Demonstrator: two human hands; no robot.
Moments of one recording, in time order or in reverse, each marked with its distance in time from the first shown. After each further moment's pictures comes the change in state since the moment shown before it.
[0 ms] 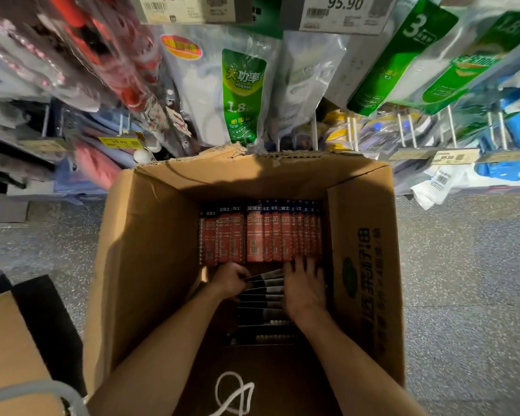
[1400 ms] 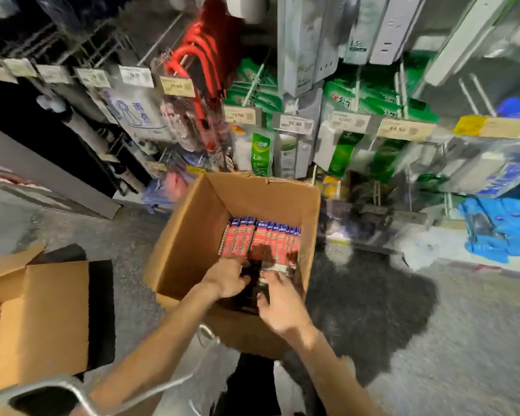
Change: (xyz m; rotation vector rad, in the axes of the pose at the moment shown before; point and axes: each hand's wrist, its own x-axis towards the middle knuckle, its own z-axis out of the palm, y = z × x) left_hand -0.257 0.076 0.051 0.239 0.468 0.165; right_hand -0.229 0.074 -0.075 0.583 0.171 -0.497
